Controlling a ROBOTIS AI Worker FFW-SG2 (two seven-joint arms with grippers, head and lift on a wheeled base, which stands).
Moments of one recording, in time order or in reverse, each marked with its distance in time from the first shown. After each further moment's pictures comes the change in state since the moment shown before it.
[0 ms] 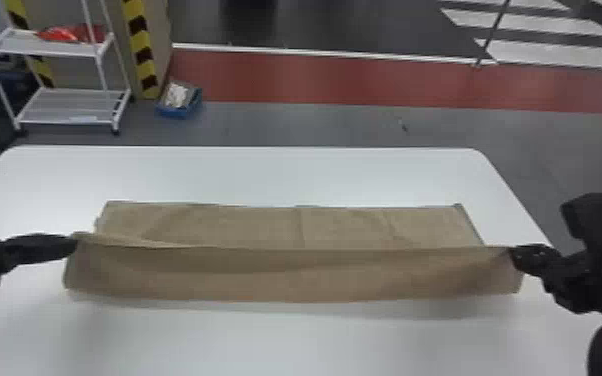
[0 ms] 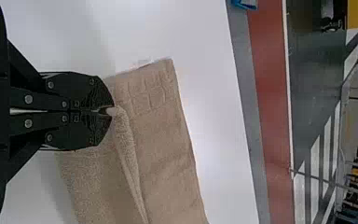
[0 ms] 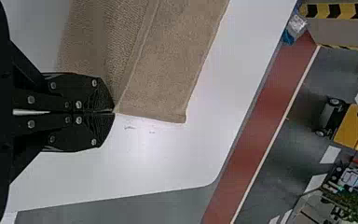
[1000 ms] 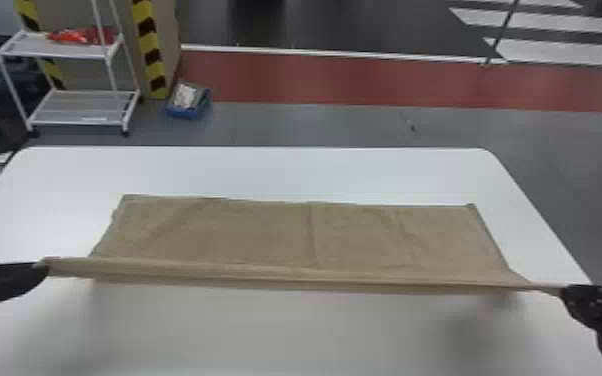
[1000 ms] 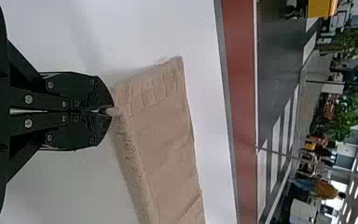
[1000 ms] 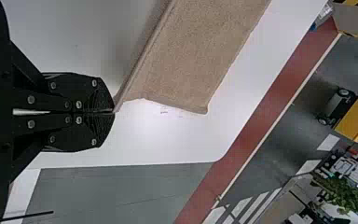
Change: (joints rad) left arm 0.270 0.026 0.265 -0.100 0.292 -0.231 -0.086; right arm 0.335 0.061 -0.022 -0.281 0.011 -0.090 -0.127
